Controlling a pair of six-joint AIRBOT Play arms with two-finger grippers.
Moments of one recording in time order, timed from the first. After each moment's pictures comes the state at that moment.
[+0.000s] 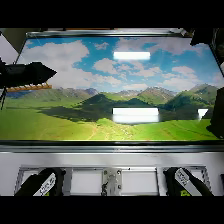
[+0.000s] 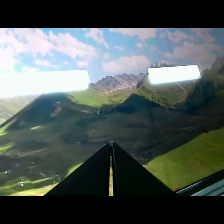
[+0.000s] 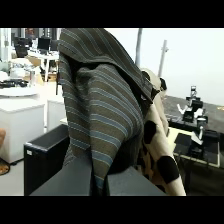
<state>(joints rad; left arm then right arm) 0.11 -1.00 1.40 0.90 -1.28 -1.44 -0.66 -1.04 1.67 0.57 -0.55 -0.83</state>
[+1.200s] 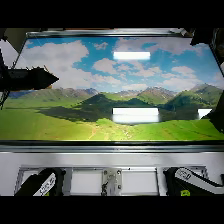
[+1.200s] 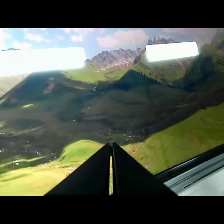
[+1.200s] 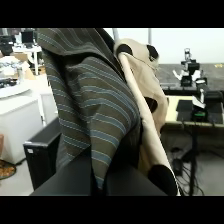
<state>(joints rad) 0.11 -1.00 1.40 0.90 -1.38 -1.44 -0.81 -1.26 1.88 0.71 -0.62 -0.73</state>
